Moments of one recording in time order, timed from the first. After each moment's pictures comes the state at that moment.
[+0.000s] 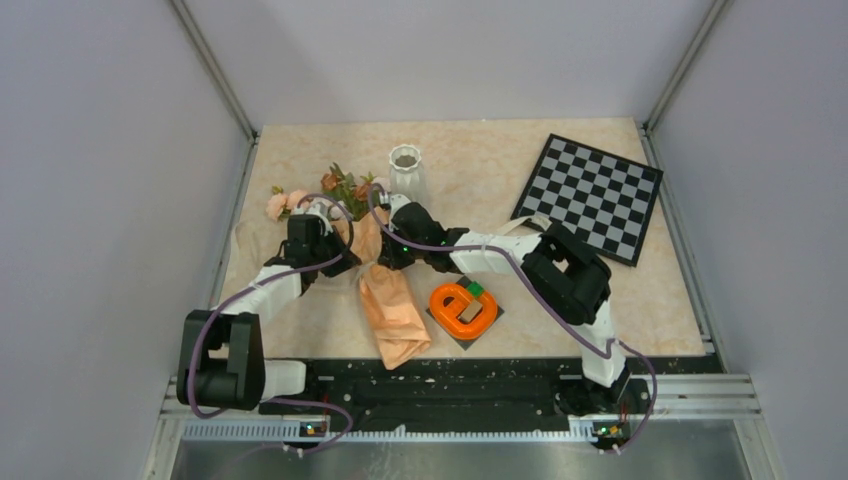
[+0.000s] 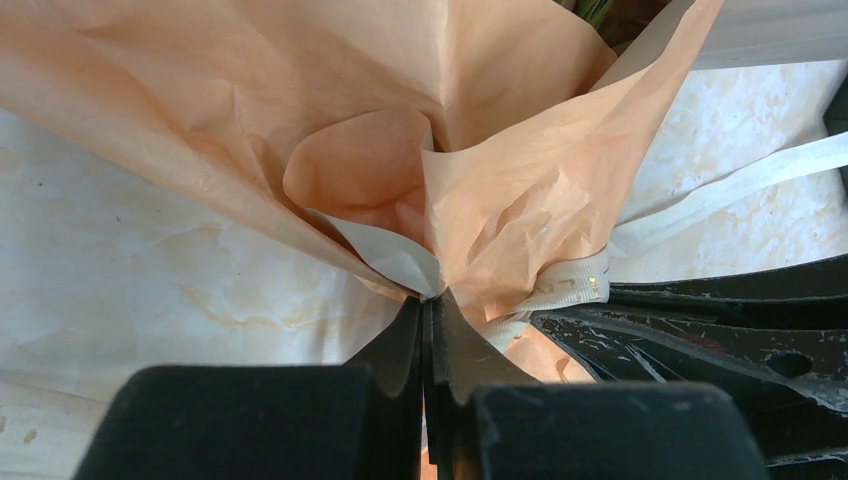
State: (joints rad) left arm -0.08 1.30 0.59 -0.08 0.27 -0.55; right arm 0.94 2.06 1.38 0.07 -0.10 0.47
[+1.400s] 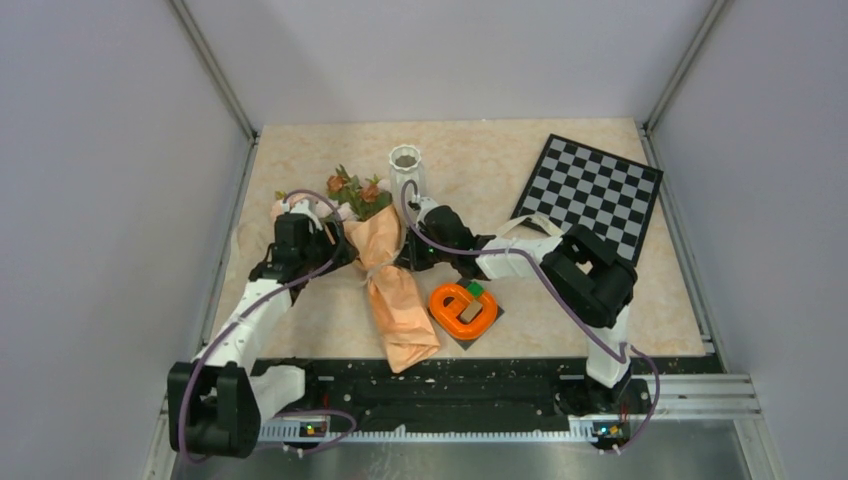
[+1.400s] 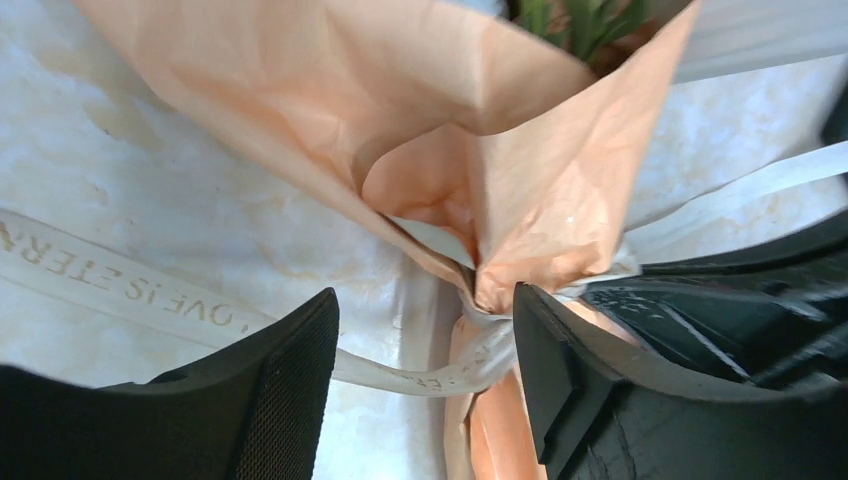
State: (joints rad) left arm -0.08 1.11 0.62 -0.27 0.16 -0.49; right arm 0.86 1.94 1.13 0.28 -0.20 0.59
